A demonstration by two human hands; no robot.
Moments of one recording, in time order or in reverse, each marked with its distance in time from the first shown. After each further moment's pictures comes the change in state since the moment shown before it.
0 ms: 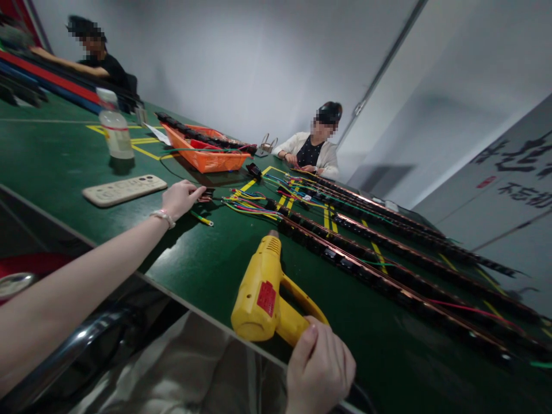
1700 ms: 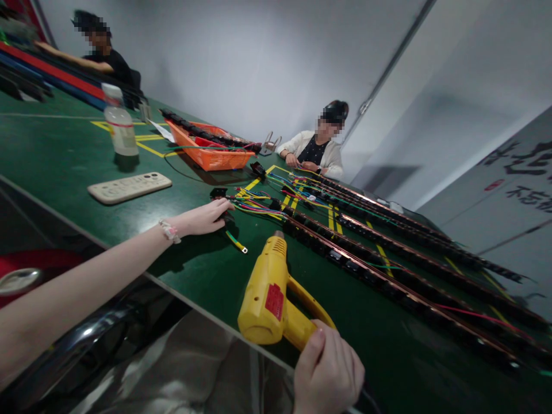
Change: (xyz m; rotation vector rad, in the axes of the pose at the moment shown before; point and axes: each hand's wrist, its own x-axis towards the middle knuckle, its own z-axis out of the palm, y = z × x) left_hand -0.033 0.029 0.006 -0.218 -0.312 0.801; right_hand 0.002 0.002 0.000 -0.026 0.027 -0.050
